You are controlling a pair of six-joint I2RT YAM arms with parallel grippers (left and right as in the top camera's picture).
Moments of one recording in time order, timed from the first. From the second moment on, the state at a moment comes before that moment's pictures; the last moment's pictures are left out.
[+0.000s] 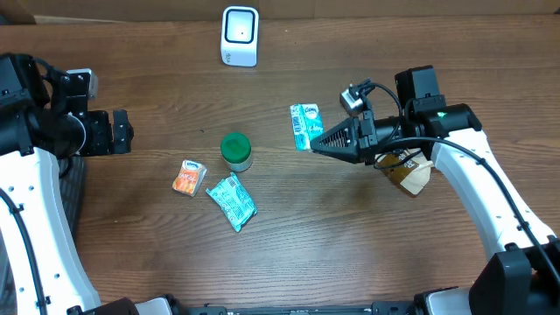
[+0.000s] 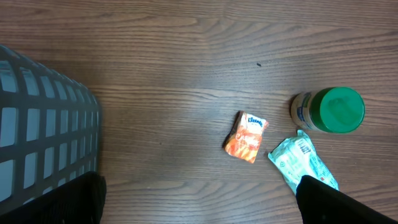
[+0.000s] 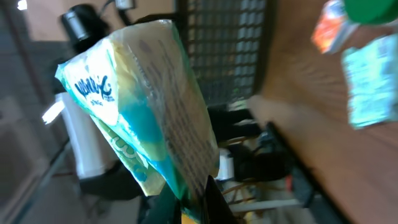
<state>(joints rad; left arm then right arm) 0.36 1.48 1.65 -1.31 0.18 0.24 0.18 1.58 1.24 -0.84 -1.46 0.36</state>
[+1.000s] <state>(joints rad) 0.36 1.48 1.65 -1.31 0.18 0.24 0.24 1.58 1.24 -0.90 -1.09 0.32</state>
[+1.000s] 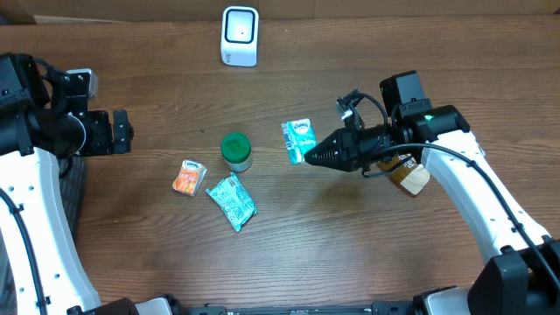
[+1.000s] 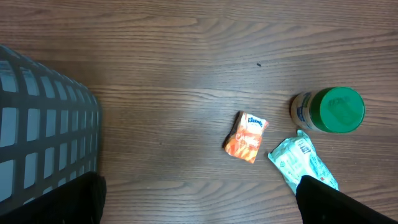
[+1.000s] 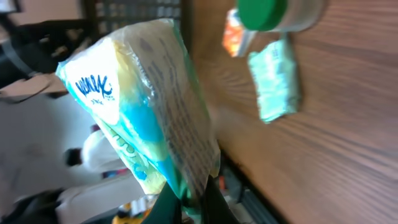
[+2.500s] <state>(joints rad) 0.36 1.48 1.65 -1.31 0.18 0.24 0.60 2.52 2.16 0.10 0.58 -0.50</state>
